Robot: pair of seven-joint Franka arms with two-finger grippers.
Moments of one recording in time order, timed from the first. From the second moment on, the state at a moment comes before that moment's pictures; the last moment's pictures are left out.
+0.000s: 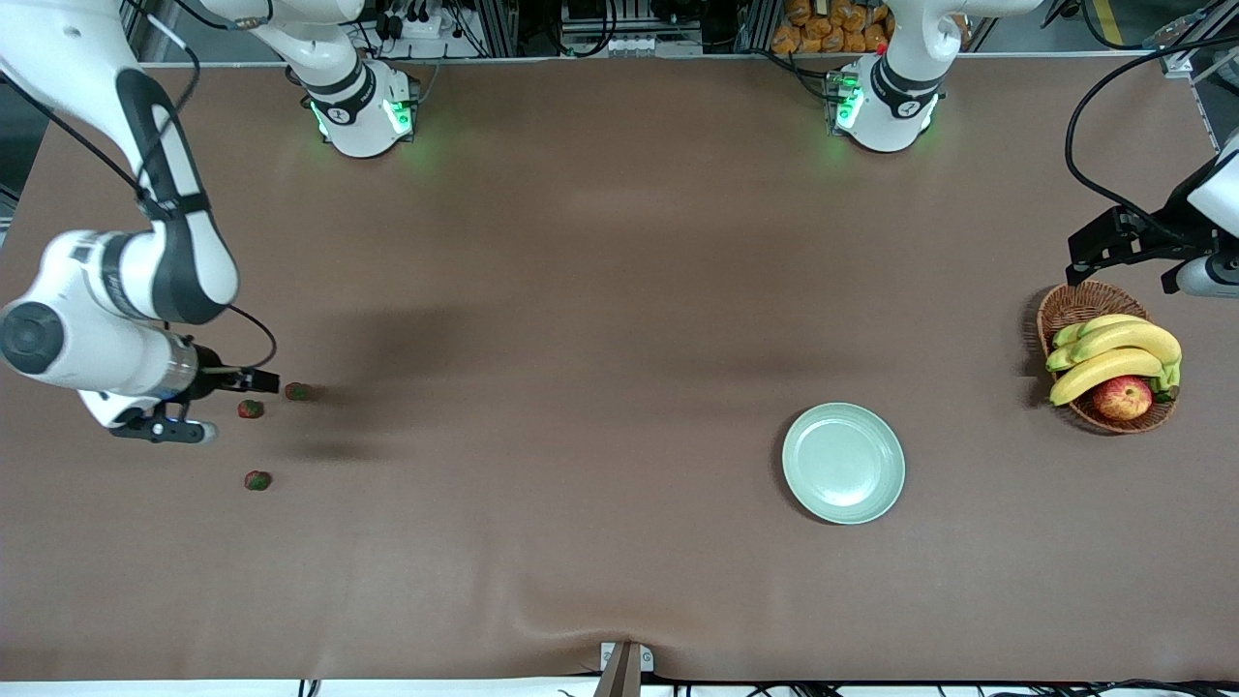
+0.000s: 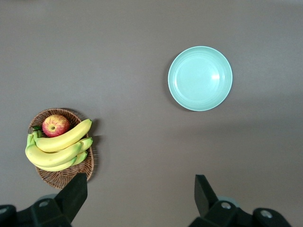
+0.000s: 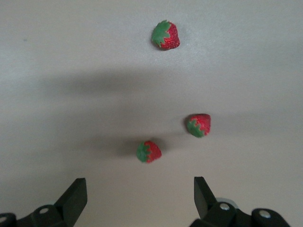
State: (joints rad) left arm -0.12 0.05 0.07 -1.49 0.01 1.60 0.06; right arm -0.07 0.41 -0.01 -1.88 -0.02 2.16 0.04
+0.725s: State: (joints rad) left arm -0.12 0.06 0.07 -1.49 0.01 1.60 0.06; right arm -0.08 0.56 -0.01 -1.91 -0.02 2.31 0.09
